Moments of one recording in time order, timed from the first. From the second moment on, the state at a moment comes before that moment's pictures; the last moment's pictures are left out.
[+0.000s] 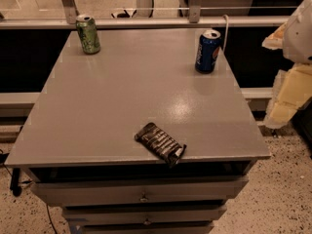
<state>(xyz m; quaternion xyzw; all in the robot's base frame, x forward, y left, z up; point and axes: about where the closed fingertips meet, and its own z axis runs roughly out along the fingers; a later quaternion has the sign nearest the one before) 0.438 -0.217 0.976 -0.60 0.78 -0.03 0.16</state>
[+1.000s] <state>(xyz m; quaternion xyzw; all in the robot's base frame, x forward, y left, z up) 0.437 -0.185 0.957 -0.60 0.78 0.02 0.18</state>
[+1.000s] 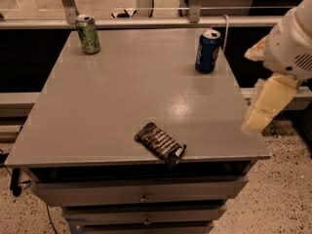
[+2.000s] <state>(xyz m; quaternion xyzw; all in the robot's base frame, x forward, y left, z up) 0.390 -0.078 0.880 -0.61 0.75 0.14 0.20</state>
